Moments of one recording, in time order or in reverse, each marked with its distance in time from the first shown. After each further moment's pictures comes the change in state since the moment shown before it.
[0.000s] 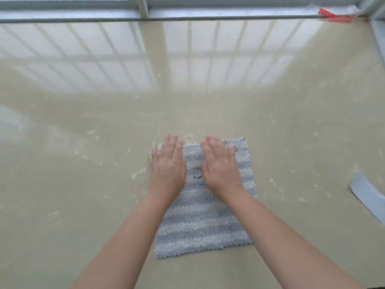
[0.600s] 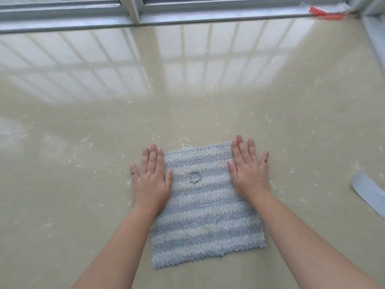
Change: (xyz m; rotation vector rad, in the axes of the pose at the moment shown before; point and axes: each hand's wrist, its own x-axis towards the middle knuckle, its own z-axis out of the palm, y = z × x) left_hand -0.023 -0.029 0.016 0.082 -0.272 -0.228; right_hand -0.017 0.071 0.000 -0.174 -0.297 0.271
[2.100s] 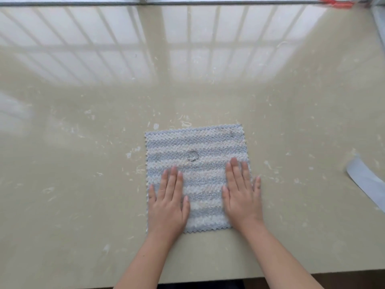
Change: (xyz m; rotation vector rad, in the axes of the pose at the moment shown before) left_hand -0.113 0.029 0.057 -0.037 0.203 0.126; right_hand -0.097 -0.003 0.071 0.086 0.340 -0.103
